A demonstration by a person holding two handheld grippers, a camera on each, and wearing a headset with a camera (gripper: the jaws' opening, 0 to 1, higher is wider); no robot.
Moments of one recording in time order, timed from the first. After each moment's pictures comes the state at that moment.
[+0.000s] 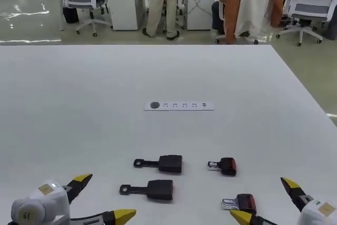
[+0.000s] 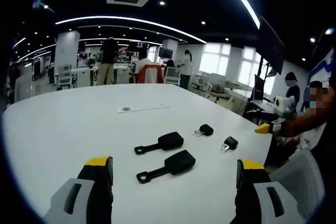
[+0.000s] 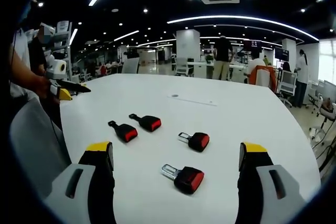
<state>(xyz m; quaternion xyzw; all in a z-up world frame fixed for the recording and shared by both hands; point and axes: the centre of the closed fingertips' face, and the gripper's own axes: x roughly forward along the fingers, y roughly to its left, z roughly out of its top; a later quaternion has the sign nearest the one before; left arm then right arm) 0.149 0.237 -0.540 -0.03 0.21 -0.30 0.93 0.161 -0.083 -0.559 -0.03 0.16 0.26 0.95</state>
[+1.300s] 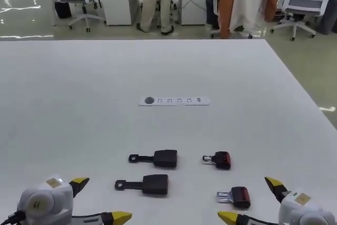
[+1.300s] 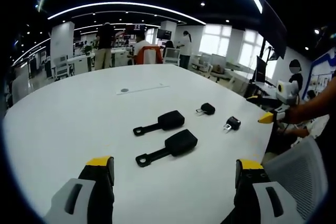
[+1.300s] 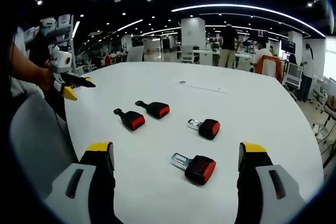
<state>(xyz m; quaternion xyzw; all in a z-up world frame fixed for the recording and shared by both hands) 0.146 0.244 -0.582 0.01 0.29 -0.30 0.91 0.151 -0.067 -0.583 -0.04 0.21 0.28 0.94</state>
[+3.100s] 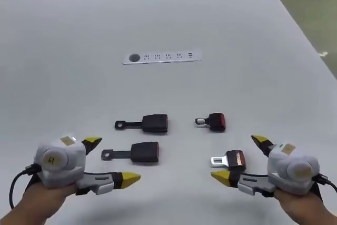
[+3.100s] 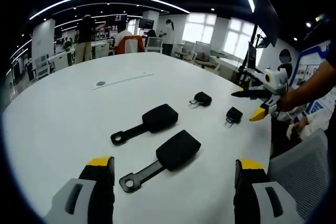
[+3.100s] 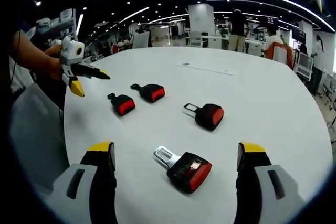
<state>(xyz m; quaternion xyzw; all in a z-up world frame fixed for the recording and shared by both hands) 0.194 0.185 -0.621 0.03 0.32 -0.38 0.87 0.191 -0.069 -0.635 -0.05 0.27 0.32 0.91</state>
